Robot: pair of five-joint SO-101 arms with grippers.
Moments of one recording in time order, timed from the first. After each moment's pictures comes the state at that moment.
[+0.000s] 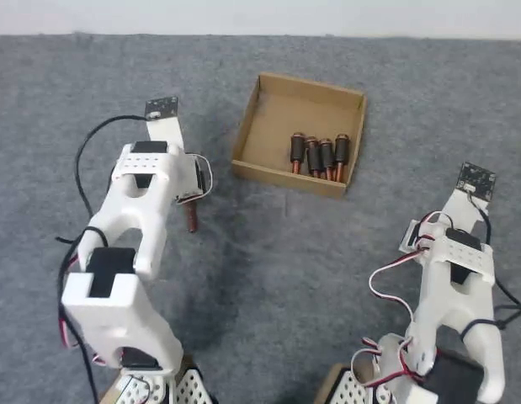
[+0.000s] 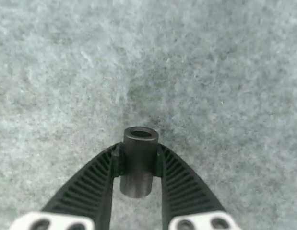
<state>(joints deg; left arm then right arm) -5.5 16.0 18.5 59.3 15.3 18.5 -20.9 59.1 39.0 -4.0</state>
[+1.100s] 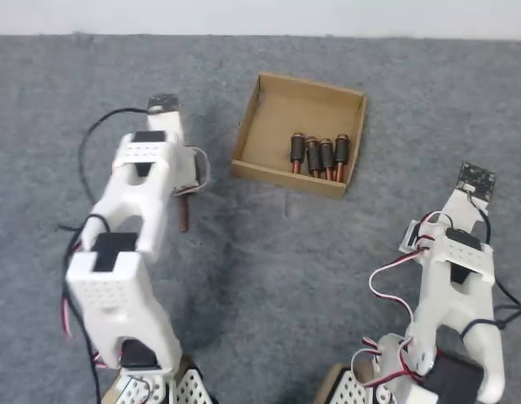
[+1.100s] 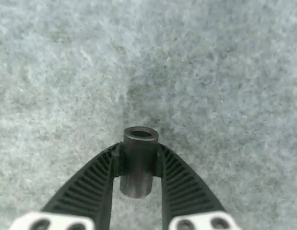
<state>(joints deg) -7.4 24.6 8.7 62.5 13.1 18.5 -20.9 59.1 39.2 -4.0</state>
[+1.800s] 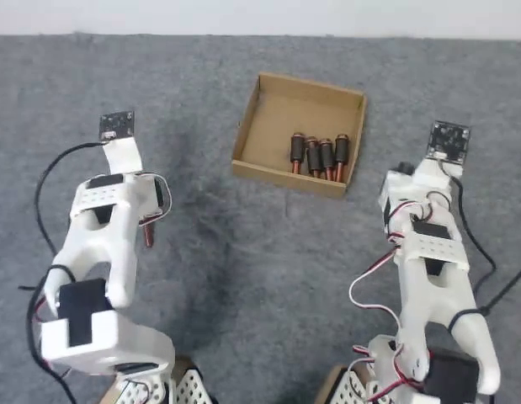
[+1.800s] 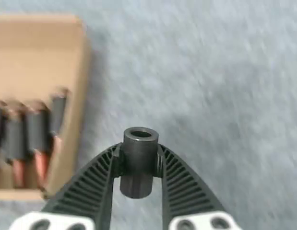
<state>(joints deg) -17.6 2.7 38.1 43.6 4.7 5.5 -20.7 59.1 7.2 -4.0</state>
